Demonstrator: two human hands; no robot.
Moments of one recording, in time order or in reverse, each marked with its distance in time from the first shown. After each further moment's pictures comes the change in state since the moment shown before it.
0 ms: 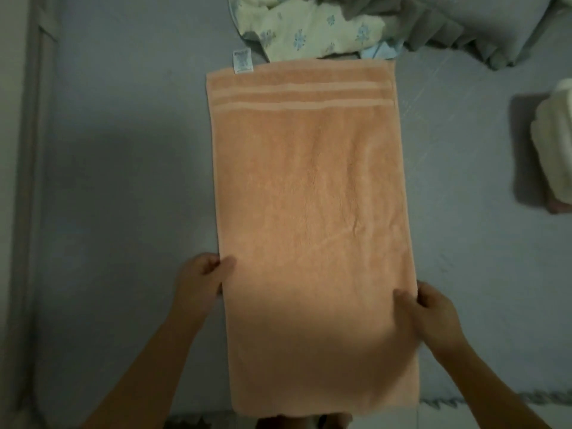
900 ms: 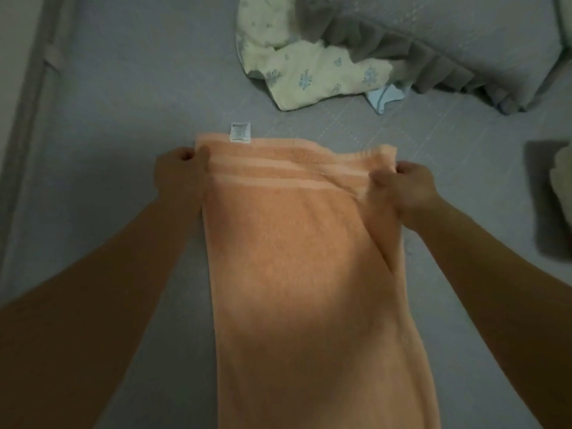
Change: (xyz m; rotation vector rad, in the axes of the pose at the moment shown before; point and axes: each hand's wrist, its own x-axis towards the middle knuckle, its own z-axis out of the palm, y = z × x) left_hand 0.153 0.185 -0.003 0.160 0.500 0.287; right_hand 0.164 -0.246 -0.007 0.314 0.075 -0.114
